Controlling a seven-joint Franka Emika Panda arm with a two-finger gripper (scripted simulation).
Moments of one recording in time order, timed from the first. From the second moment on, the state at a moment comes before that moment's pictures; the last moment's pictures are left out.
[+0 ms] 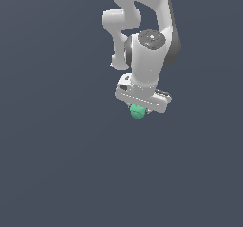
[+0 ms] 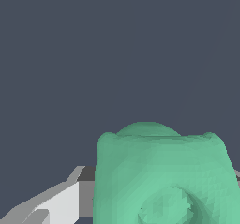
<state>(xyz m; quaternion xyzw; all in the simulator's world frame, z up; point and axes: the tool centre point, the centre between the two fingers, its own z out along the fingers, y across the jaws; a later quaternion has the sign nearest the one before) -0.013 0.073 0.187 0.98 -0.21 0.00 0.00</state>
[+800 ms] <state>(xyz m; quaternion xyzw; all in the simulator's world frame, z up) 0.031 0.152 0.318 0.98 -0.21 0.00 0.00</state>
